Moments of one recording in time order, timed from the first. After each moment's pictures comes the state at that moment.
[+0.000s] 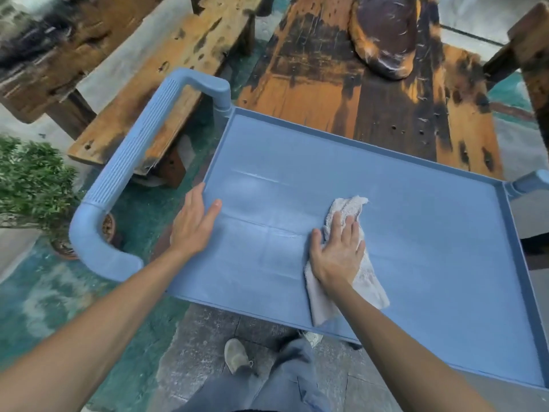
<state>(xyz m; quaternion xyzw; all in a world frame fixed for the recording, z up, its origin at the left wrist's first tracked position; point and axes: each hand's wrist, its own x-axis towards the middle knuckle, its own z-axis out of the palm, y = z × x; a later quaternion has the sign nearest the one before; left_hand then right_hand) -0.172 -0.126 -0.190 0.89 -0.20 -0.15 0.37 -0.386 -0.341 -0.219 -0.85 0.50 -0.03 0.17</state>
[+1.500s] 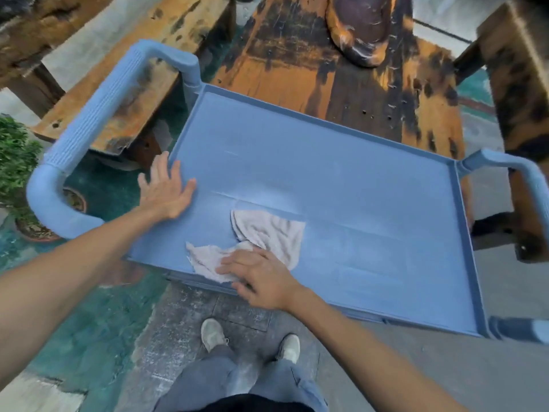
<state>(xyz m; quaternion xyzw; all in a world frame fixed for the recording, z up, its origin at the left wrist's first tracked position) -0.173 -0.128 -0.203 0.96 -0.24 -0.14 0.09 -0.450 -0.259 -0.179 -0.96 -0.05 0.12 0.25</state>
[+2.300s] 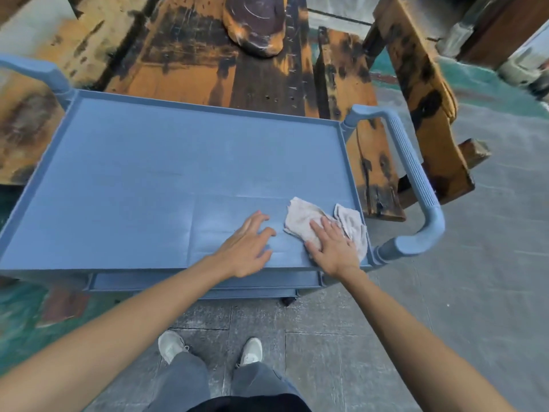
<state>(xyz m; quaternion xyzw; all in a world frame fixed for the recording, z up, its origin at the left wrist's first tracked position) -0.534 -0.329 -0.161 0.73 -0.63 -0.23 0.14 -0.734 -0.499 -0.181 -0.88 0.43 0.13 0.16</state>
